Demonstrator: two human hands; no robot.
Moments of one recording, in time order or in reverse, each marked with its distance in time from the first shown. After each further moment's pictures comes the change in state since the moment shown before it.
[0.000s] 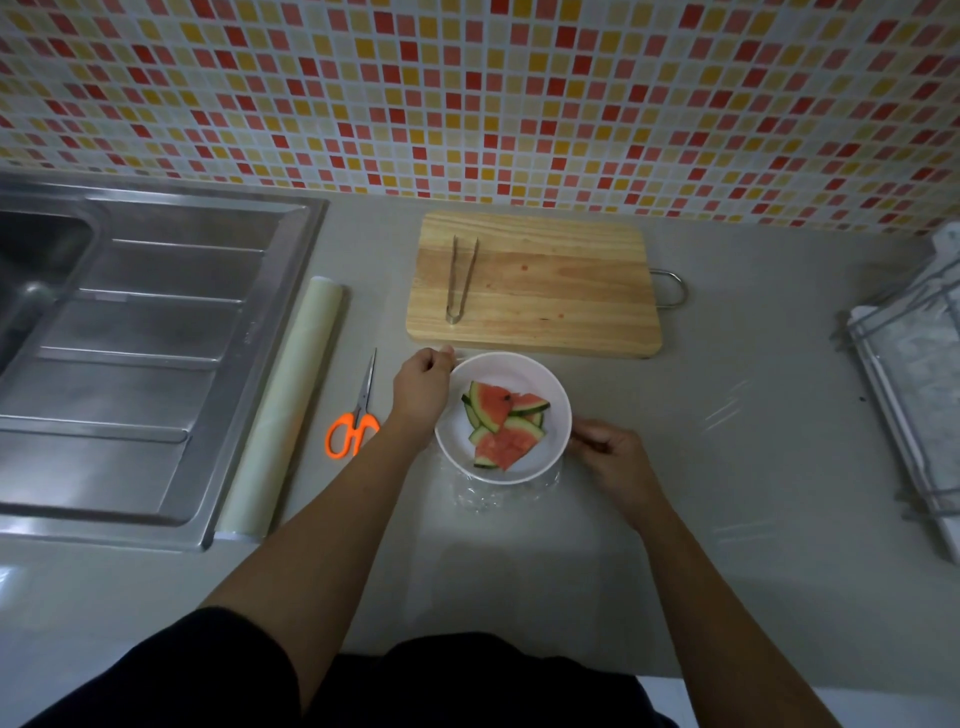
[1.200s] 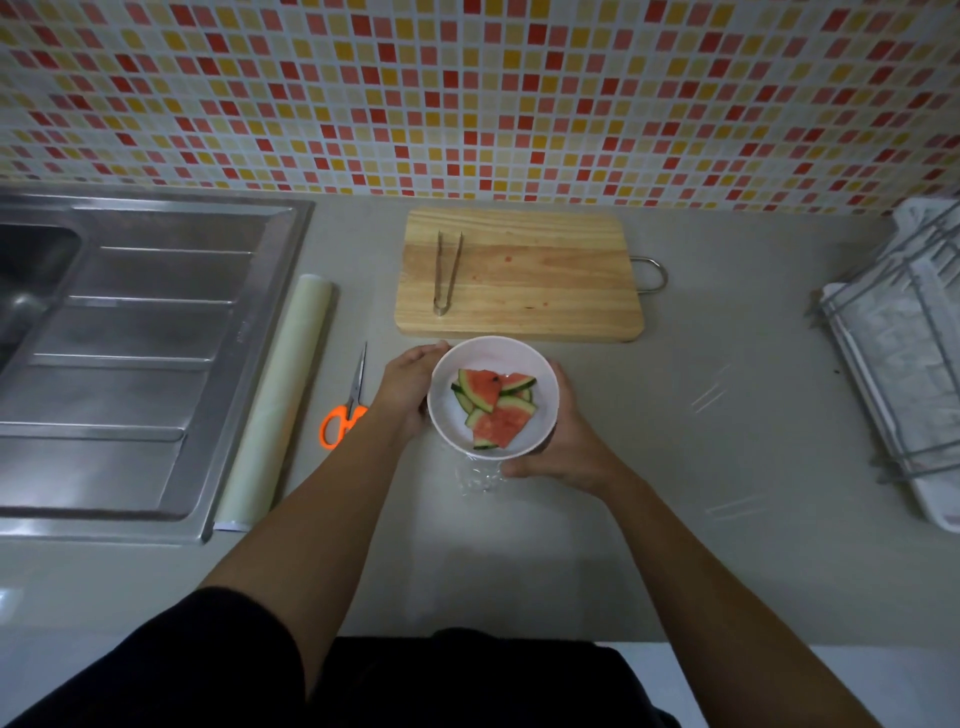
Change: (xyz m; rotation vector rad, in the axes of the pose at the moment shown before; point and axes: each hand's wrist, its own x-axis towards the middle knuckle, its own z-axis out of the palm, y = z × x) left_hand -0.008 0.004 -0.006 -0.509 -0.153 -0.275; right_hand 0.002 -0.007 0.023 -0.020 -0.341 -0.106
